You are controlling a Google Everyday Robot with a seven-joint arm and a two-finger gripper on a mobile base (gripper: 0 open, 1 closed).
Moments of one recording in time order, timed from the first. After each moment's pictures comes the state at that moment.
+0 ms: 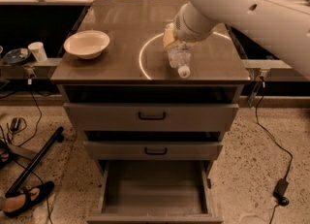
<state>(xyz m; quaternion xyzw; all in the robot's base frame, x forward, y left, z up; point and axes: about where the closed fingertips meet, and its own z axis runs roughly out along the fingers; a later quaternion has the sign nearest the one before) 0.692 -0.084 0.891 -0.08 0.94 0.08 0.33</state>
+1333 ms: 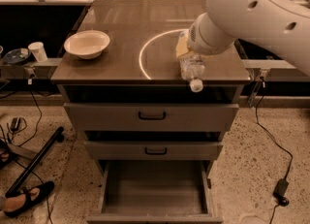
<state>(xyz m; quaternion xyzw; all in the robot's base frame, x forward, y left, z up) 0.631 -0.119 0.896 -0.04 0.94 0.06 0.33</state>
